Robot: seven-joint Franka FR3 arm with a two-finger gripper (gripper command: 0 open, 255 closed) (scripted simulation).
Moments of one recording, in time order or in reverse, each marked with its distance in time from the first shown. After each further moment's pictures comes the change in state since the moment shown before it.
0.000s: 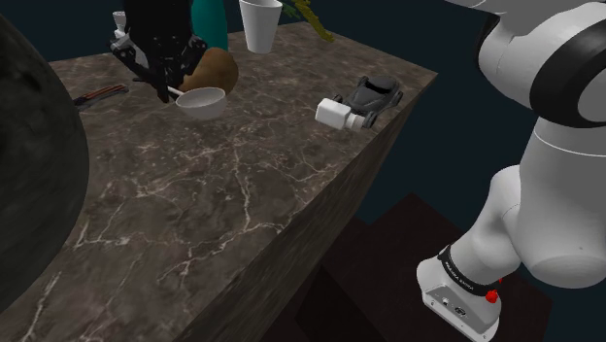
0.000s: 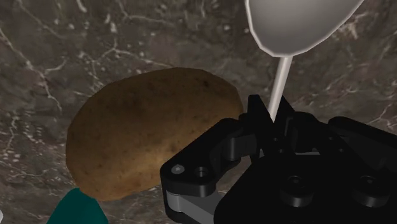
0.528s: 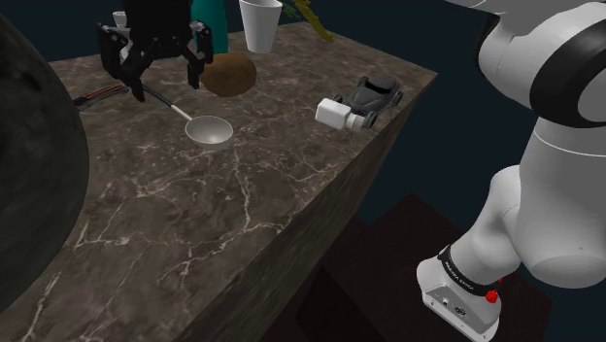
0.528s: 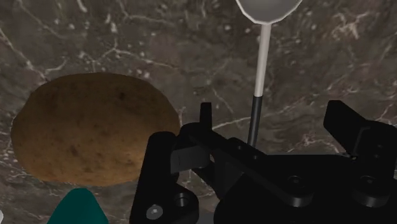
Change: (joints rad) arm 0.000 0.000 0.000 -0.001 0.000 0.001 0.000
